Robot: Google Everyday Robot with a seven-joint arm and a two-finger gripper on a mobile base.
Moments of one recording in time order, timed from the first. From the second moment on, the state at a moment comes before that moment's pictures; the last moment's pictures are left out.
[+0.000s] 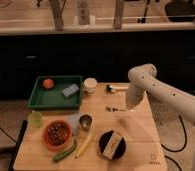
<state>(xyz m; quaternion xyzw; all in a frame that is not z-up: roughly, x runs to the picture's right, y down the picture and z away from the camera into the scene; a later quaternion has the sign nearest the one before) 0.208 0.114 0.820 -0.33 -0.13 -0.25 0.90</state>
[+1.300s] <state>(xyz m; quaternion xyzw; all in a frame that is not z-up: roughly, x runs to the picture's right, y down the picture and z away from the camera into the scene) 0.165 0.118 0.870 -0.32 -0.11 -0.21 0.92</state>
